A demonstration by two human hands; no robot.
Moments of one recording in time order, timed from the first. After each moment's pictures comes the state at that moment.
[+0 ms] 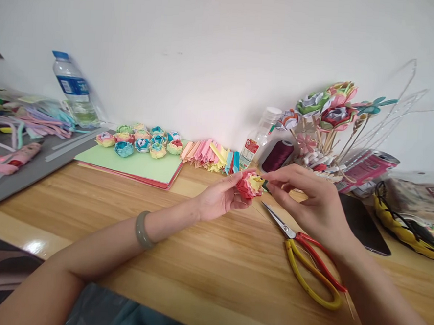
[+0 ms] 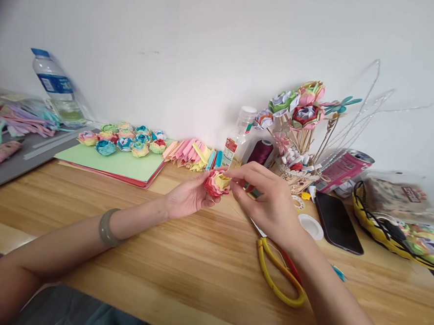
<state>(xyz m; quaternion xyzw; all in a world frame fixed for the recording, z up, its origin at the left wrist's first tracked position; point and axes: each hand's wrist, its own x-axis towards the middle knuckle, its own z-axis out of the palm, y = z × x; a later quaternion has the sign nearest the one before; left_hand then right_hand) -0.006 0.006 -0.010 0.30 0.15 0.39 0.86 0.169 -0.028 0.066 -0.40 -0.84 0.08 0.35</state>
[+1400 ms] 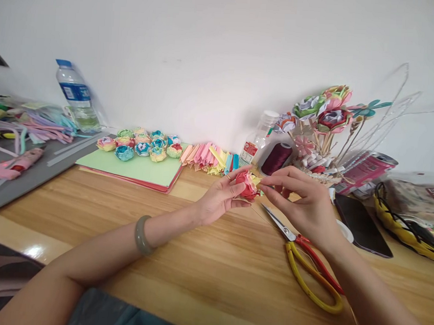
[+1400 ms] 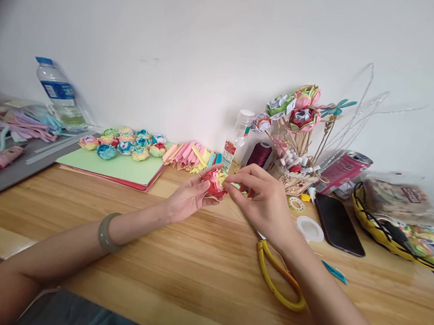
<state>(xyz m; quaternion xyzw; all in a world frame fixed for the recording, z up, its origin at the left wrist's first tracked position) -0.004 -0.001 -0.006 0.37 0.17 0.46 0.79 0.168 -0.022 0.058 -0.42 -0.81 0.12 0.39</state>
